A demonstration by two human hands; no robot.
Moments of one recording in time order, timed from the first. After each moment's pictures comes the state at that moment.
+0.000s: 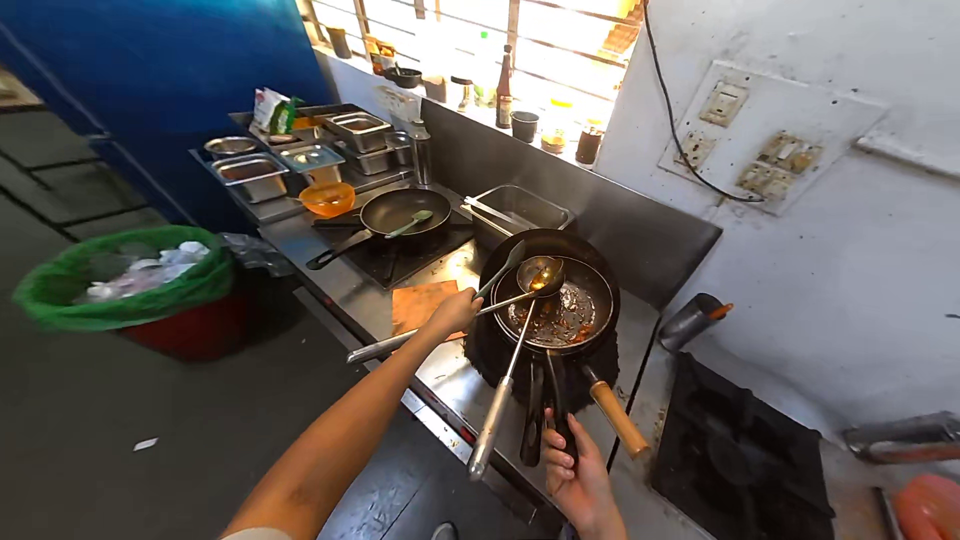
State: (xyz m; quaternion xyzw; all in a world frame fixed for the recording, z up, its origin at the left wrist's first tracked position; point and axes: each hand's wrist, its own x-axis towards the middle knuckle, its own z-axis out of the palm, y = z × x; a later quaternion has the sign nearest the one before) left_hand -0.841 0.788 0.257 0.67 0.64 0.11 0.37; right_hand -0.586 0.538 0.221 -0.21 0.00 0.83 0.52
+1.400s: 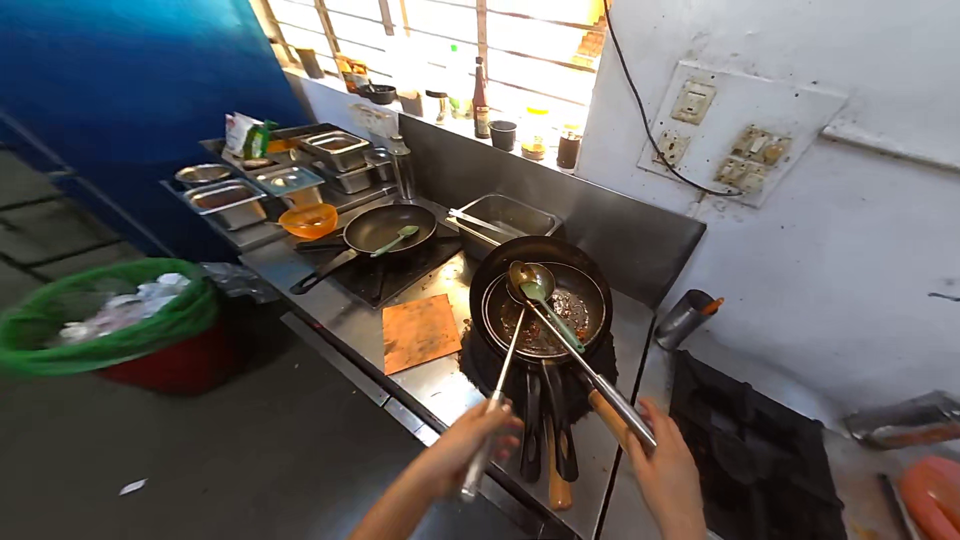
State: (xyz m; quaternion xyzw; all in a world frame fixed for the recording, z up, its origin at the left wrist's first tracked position) left_hand -0.799 0.605 0.270 0.41 0.48 0.24 0.74; right_hand -0.501 0.524 0.267 -0.75 -0.58 0.07 0.31
